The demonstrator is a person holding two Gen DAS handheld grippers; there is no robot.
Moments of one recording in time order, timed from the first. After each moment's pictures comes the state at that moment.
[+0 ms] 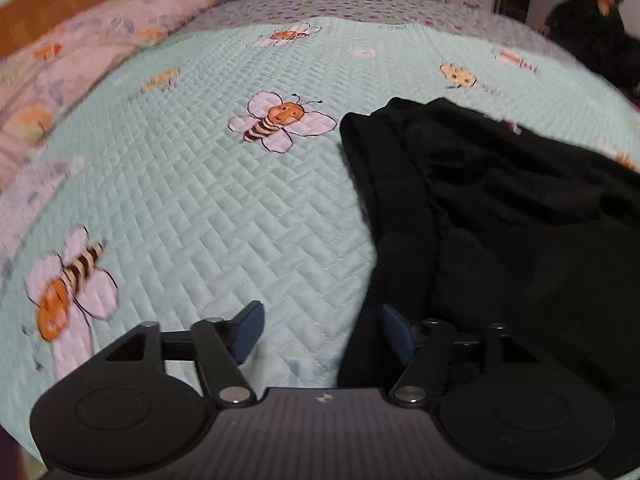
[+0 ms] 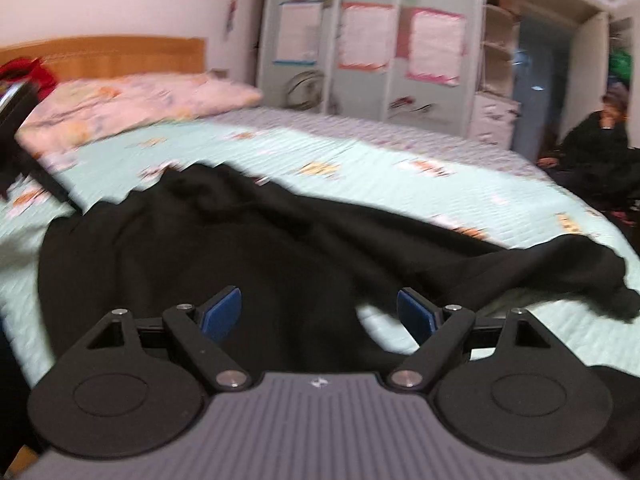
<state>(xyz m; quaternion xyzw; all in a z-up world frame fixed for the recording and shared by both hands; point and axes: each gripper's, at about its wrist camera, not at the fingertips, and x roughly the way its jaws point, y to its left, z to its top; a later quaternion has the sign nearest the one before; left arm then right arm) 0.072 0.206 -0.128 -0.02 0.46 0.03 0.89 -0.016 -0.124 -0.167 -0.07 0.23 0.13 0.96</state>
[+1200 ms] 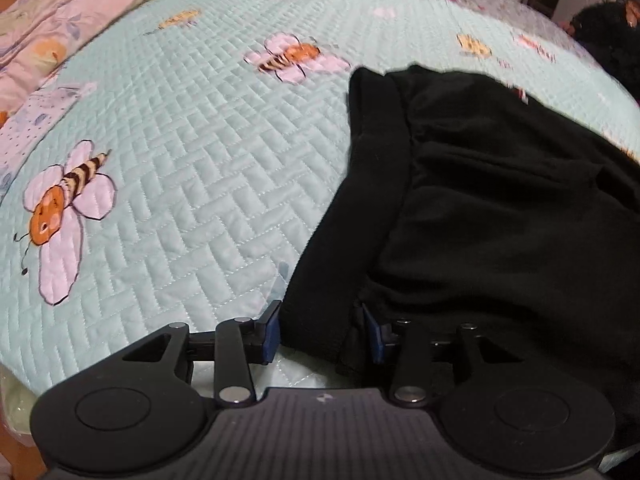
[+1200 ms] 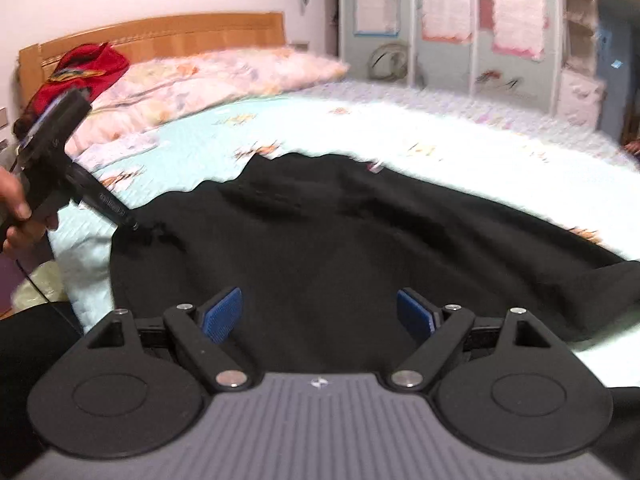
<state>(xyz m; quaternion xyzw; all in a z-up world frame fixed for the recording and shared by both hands) 0.032 0.199 -0.150 -0.07 0.49 0.06 0.86 0.017 -0.064 -0.170 -0.05 0.32 0.27 0.91</state>
